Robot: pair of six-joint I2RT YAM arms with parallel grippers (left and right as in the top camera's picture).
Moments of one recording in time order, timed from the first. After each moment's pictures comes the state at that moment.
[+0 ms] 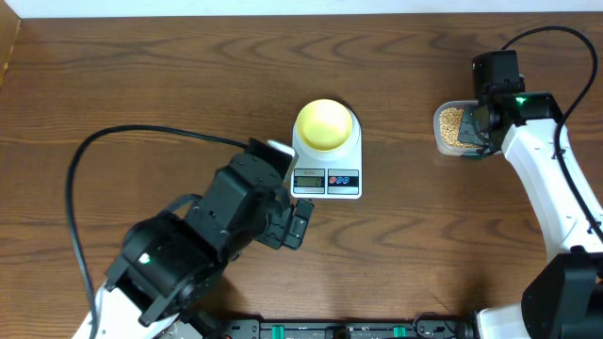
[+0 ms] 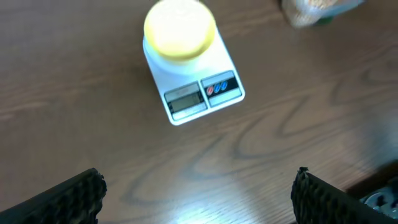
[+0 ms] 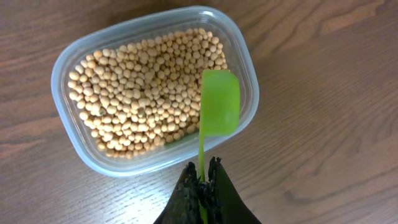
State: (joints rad) left arm -0.73 1.05 1.34 -1.18 -0.10 -0.27; right arm 0.07 1.63 1.34 -0.92 0.35 0.30
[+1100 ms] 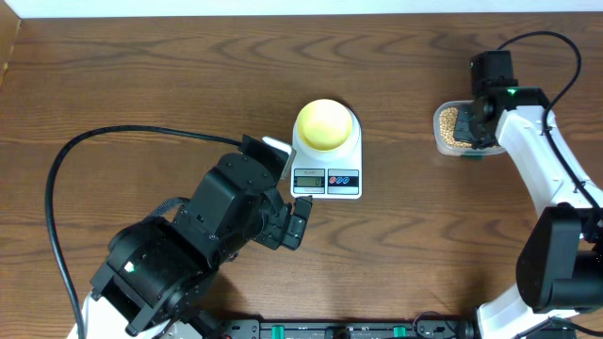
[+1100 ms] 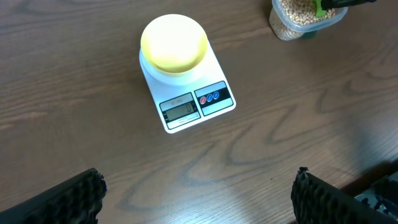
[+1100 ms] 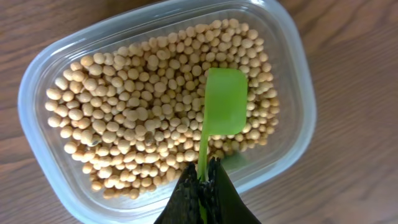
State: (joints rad) left arm -0.73 1.04 1.38 -1.18 -0.09 -0.27; right arm 0.01 1.77 1.34 -0.83 0.23 0.28
